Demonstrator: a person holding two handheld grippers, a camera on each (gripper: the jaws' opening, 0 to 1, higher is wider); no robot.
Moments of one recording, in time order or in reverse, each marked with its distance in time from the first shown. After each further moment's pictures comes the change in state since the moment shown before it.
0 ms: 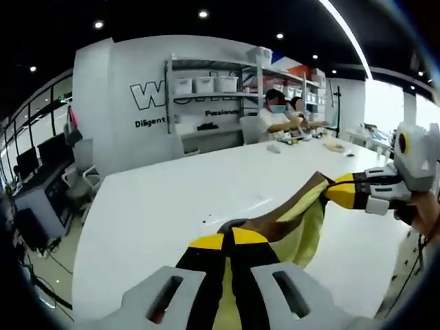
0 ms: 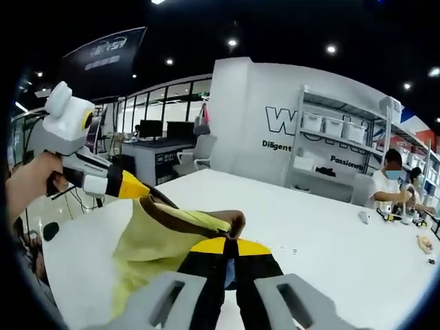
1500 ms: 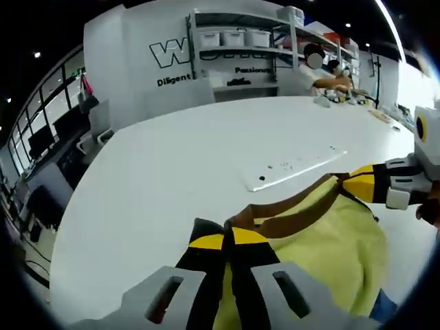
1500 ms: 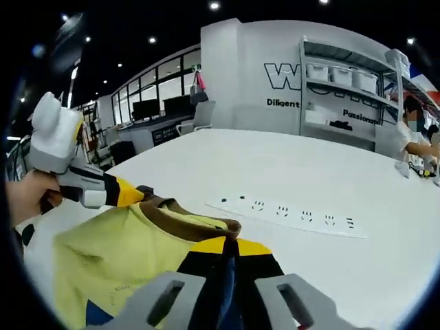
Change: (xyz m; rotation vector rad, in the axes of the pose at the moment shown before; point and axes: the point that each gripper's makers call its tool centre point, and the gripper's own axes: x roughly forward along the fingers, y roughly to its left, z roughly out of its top) left arm 0.169 0.096 -0.122 -0.034 0.229 0.185; right arm 0.191 -0.015 -0.125 0.120 0.187 0.077
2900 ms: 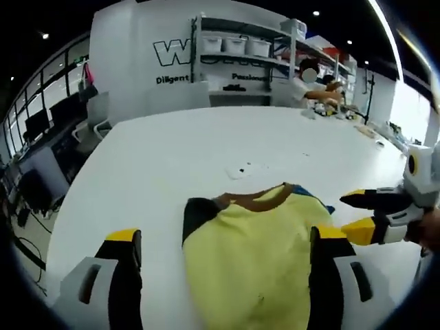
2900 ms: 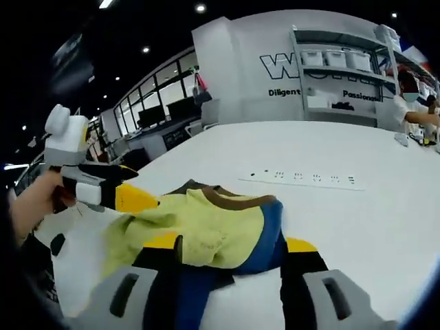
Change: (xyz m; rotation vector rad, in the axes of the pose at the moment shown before) left arm -0.102 -0.010 -0.027 -0.116 -0.017 -0.097; right arm -0.087 0.064 -0.040 0.133 0.065 0.090
